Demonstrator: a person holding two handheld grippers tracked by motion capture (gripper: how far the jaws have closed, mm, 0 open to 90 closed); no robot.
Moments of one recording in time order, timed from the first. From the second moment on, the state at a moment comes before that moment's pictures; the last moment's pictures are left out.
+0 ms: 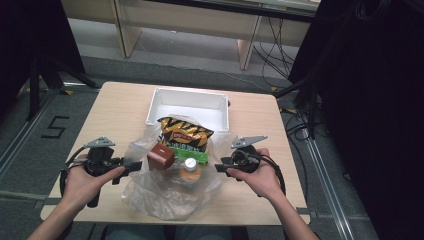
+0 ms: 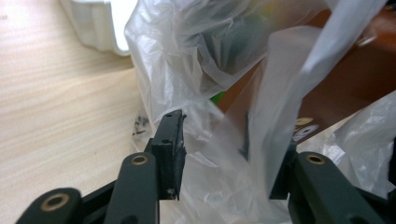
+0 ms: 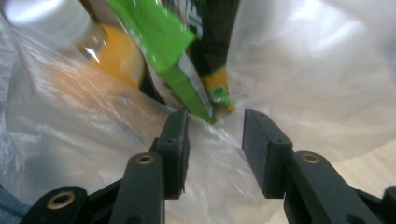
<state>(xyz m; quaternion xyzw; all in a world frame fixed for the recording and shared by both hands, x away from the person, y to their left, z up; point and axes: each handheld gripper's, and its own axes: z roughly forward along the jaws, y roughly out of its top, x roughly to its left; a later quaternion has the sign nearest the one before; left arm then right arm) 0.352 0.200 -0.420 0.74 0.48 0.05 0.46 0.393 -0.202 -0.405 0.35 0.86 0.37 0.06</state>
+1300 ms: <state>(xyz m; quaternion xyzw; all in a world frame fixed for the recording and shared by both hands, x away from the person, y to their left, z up) 0.361 0.200 -0.464 0.77 0.50 0.05 0.39 0.401 -0.201 -0.438 0.38 0.89 0.27 0.05</state>
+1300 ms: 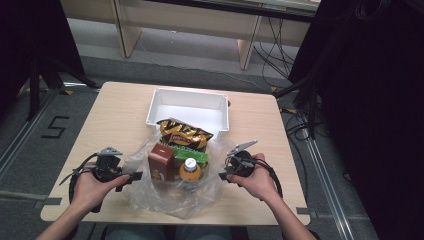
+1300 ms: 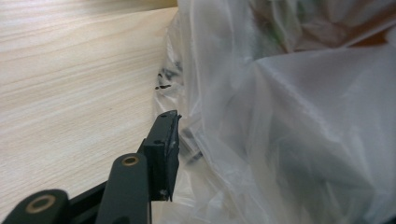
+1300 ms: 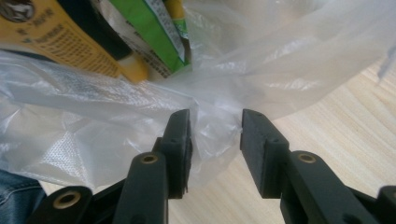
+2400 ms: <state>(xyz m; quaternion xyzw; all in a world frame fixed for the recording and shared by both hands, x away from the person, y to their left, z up) 0.343 0.211 -0.436 0.77 0.47 0.10 0.42 0.380 -0.214 -0.370 0.35 0.85 0.38 0.12</state>
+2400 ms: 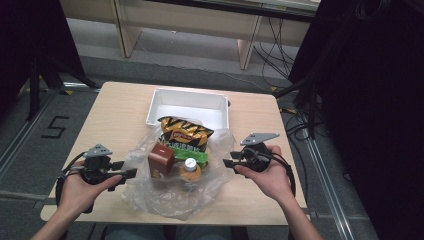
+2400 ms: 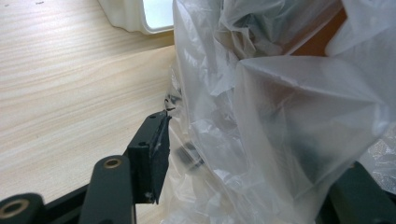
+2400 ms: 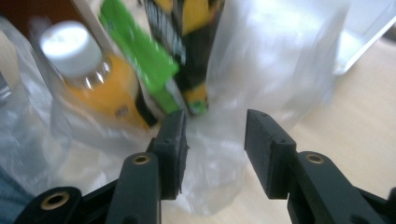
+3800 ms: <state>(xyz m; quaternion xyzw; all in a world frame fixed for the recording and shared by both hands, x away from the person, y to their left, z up) 0.335 0.209 -0.346 0.73 0.41 0.17 0.53 0.431 -0.188 -0.357 0.35 0.83 0.40 0.16</state>
